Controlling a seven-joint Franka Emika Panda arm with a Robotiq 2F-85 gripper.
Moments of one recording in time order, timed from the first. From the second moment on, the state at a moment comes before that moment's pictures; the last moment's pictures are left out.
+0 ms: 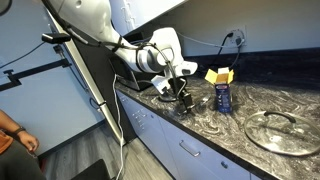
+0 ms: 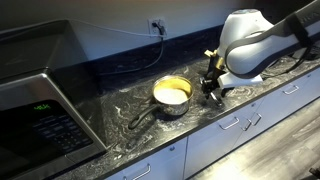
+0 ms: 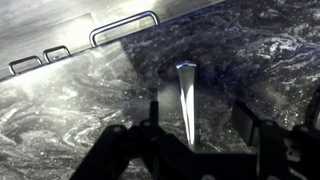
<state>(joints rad) 0.10 0.42 0.02 -2.04 0.01 2.52 0.45</state>
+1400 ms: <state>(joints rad) 0.14 0.14 -0.02 -2.18 -0.04 2.33 0.45</state>
